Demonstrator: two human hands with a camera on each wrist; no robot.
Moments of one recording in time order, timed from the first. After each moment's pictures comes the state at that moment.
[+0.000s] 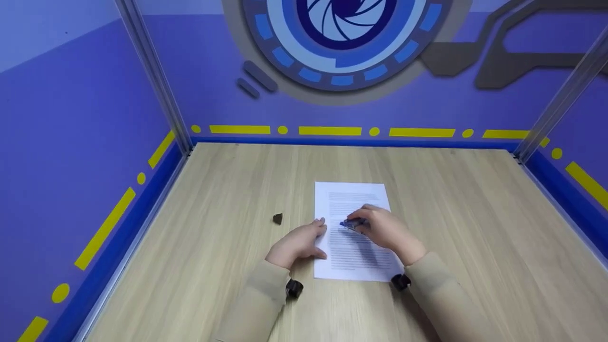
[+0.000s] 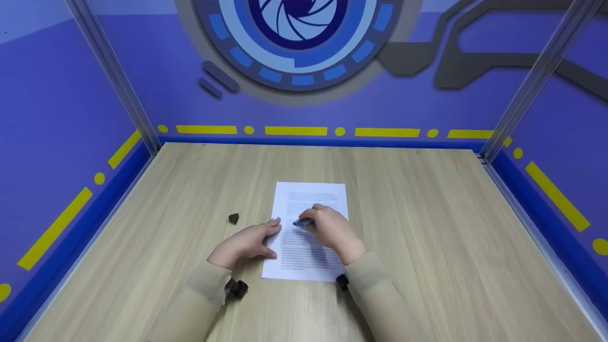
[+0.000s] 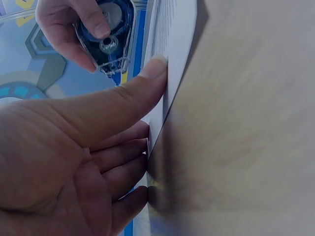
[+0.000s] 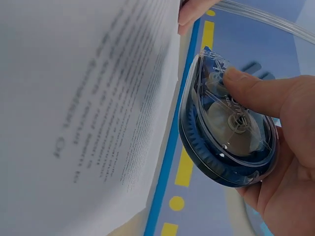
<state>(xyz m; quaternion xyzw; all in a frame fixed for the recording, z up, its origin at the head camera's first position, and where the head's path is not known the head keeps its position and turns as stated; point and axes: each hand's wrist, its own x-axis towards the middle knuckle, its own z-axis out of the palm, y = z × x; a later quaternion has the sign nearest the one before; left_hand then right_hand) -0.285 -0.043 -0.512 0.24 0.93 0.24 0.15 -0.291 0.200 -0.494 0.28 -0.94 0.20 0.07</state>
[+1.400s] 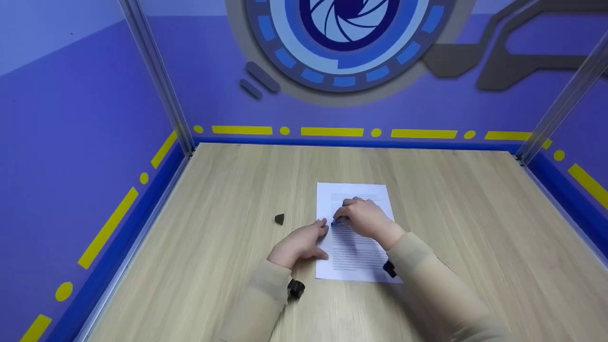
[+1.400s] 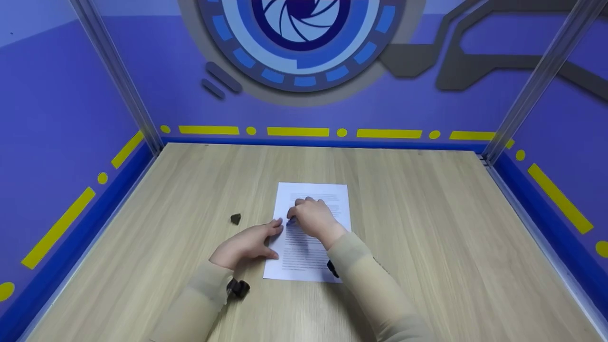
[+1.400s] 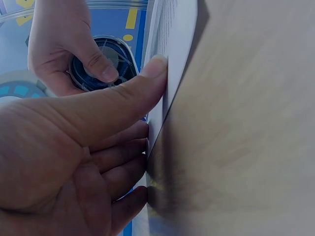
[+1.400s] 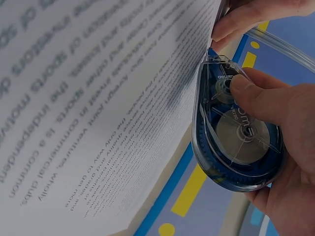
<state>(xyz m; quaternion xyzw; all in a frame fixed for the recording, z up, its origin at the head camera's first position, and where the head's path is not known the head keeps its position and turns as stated) -0.288 -0.043 -0.512 0.23 0.93 0.22 0.17 -0.320 0.163 -0.489 0.33 -0.94 0.09 0.07</state>
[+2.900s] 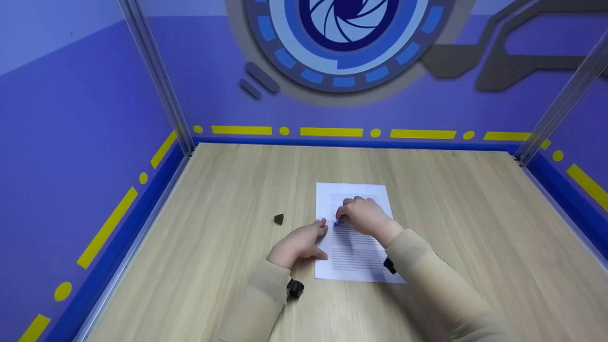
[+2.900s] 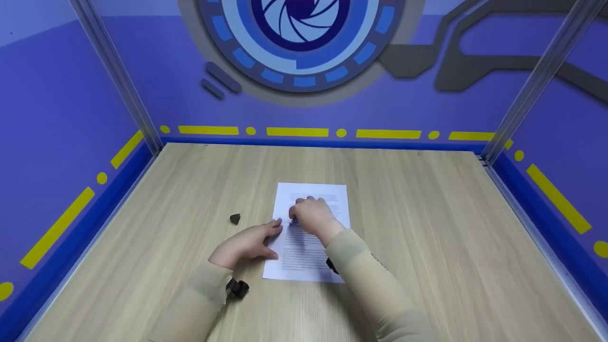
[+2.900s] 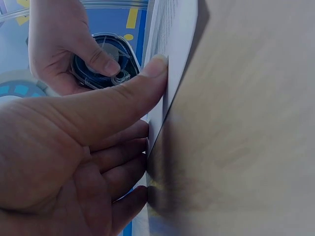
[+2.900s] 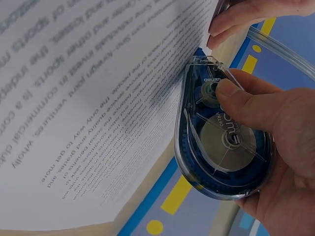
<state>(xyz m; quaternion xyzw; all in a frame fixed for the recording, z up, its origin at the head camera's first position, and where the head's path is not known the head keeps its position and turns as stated) -0.287 -0.044 -0.513 0.24 0.93 0.24 0.16 -0.323 0.161 -0.483 0.31 -0.95 0.06 0.03</state>
